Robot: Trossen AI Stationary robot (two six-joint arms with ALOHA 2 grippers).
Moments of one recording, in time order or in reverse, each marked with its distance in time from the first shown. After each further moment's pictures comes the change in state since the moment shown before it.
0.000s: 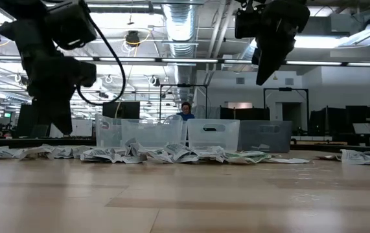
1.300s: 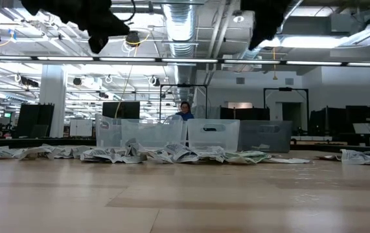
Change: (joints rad) left arm 0.364 -0.301 0.195 0.288 0.352 0.431; right arm -0.307 -0.107 0.263 -0.191 -0.006 -0.293
